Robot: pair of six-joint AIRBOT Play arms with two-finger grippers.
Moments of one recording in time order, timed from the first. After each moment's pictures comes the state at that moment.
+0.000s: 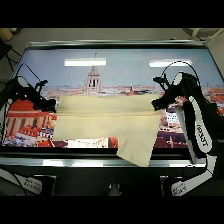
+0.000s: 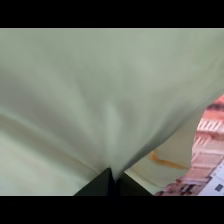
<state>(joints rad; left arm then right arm) 0.17 -1.75 1.49 1.31 -1.42 -1.36 -0.02 -1.76 1.52 -1.35 1.34 1.10</state>
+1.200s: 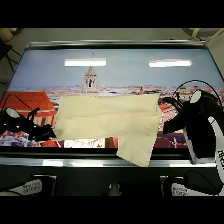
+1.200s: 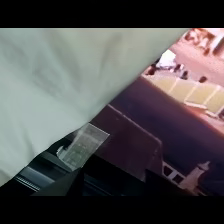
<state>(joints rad) 0.33 -1.35 0.79 1.20 -1.30 -1.36 -0.16 -1.42 1.06 -1.35 1.47 0.93</state>
